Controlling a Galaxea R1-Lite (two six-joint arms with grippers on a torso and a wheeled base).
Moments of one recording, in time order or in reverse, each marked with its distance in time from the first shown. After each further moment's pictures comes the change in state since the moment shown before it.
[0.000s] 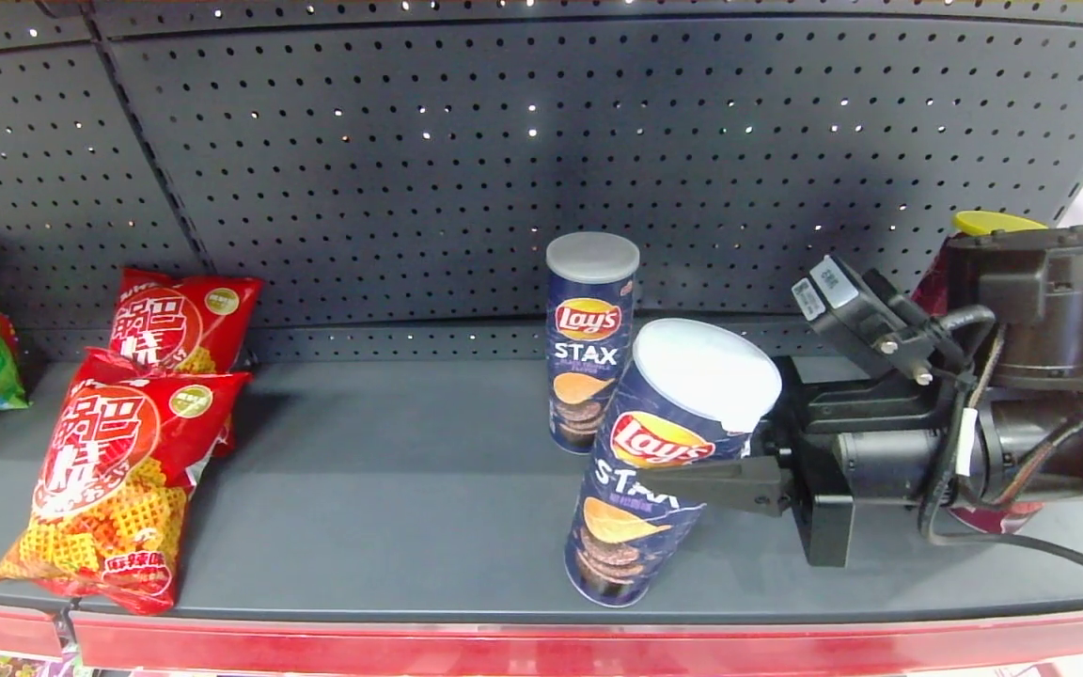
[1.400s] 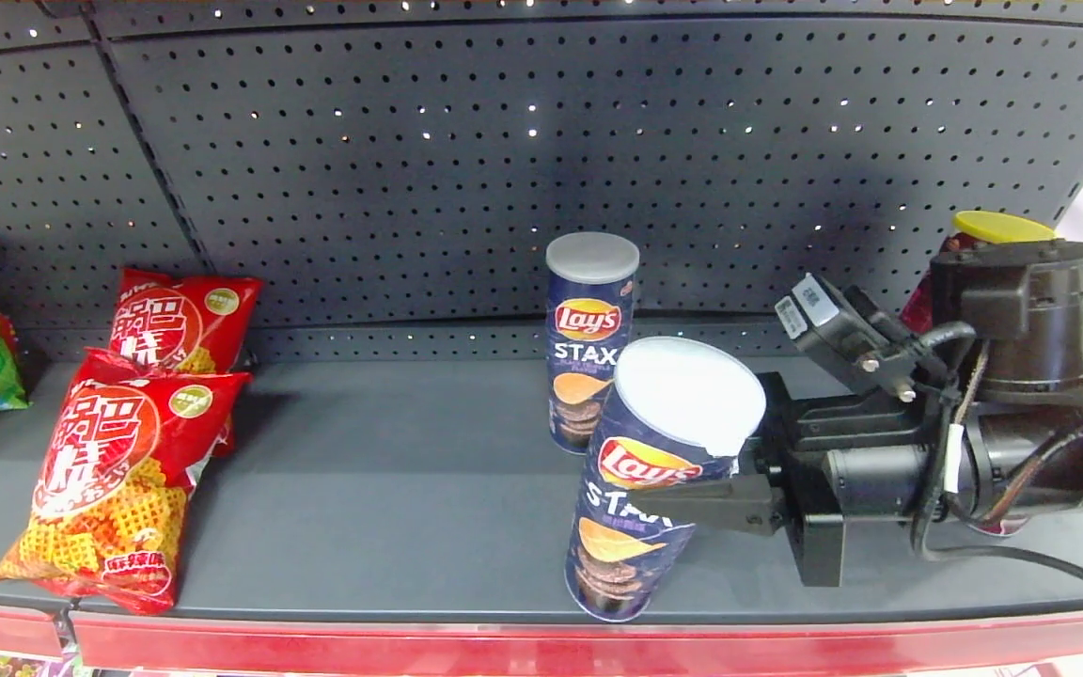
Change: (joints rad) left arm 0.000 0.000 0.000 0.000 0.000 0.000; right arm 0.026 0.009 0.007 0.008 -0.005 0.014
